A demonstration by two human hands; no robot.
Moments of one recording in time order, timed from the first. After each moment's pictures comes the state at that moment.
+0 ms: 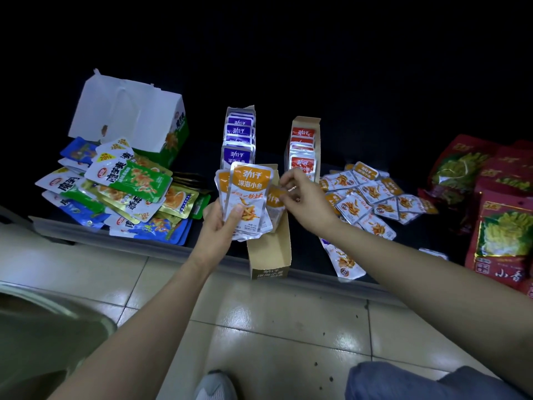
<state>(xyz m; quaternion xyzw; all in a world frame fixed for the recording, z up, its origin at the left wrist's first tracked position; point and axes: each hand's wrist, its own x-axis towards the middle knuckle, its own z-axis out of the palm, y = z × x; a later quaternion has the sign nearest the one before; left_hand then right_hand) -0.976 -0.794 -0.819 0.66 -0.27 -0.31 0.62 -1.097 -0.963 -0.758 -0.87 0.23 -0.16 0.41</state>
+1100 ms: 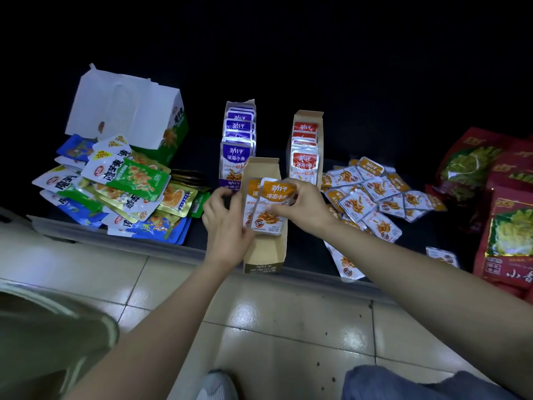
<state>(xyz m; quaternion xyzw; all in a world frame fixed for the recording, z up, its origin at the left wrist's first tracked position) -0.995 -0.813 -0.816 0.87 -0.38 -0.04 0.33 -1.090 -0.961 -0.772 -0.81 0.27 -0.13 0.50</state>
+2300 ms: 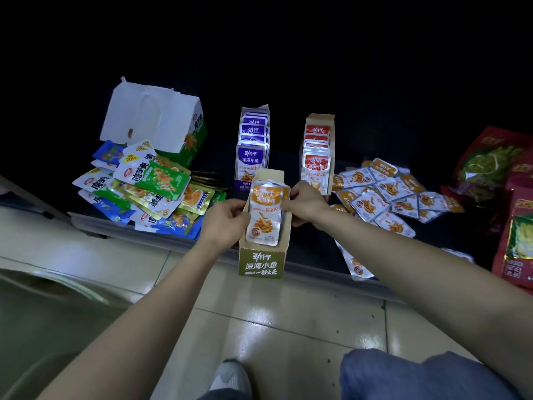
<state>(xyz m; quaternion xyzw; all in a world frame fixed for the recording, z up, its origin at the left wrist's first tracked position) -0.986 -0.788 -0.749 0.83 -0.23 -0.27 0.44 -1.070 -0.957 -0.760 -0.77 0.40 0.01 0.50</state>
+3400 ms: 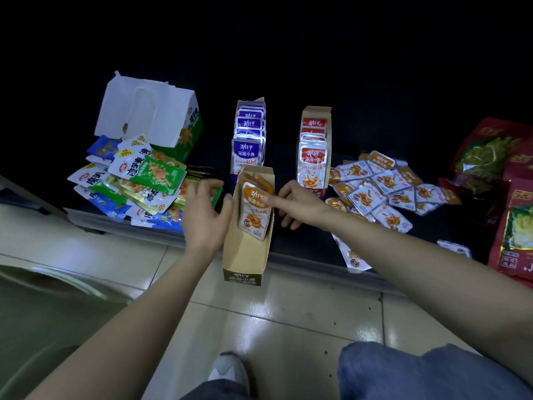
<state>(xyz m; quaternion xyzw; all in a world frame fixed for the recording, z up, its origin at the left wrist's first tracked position) -0.980 -0.777 -0.771 0.86 -0.27 0.00 0.43 -1.089 -0.951 -0.759 -0.78 0.31 0.07 0.53</state>
